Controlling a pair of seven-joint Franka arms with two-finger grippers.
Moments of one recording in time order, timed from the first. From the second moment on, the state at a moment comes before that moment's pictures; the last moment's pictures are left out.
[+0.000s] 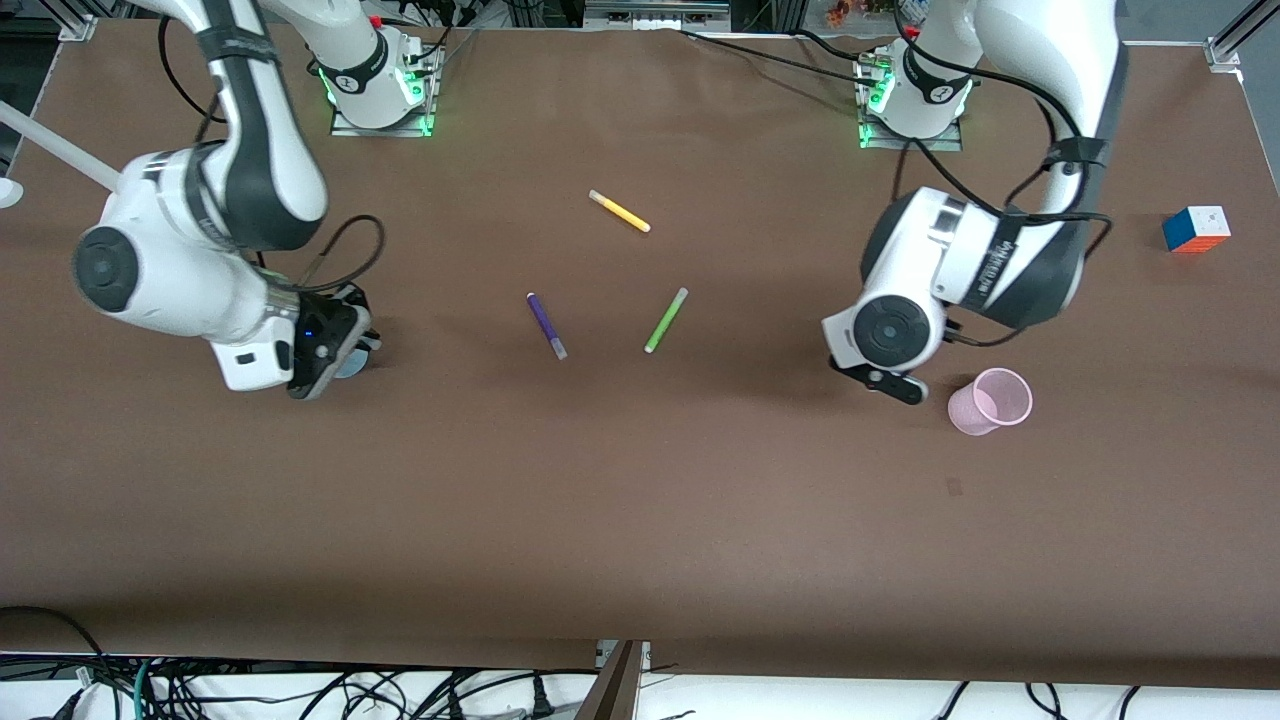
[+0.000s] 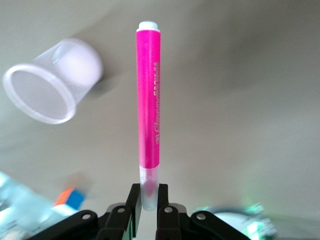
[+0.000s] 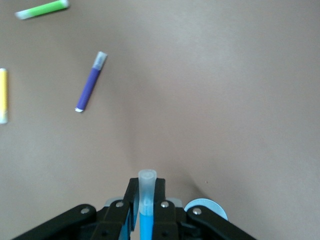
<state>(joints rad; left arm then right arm) -0.32 0.50 -0.03 -1.55 0.33 1.41 0.13 0.49 0.30 -0.40 -1.80 0.39 1.89 -1.06</state>
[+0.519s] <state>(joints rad) -0.24 0.55 -0.03 -1.55 0.82 1.39 0.62 0.38 0.35 -0.47 -1.82 0.66 1.79 -1.70</state>
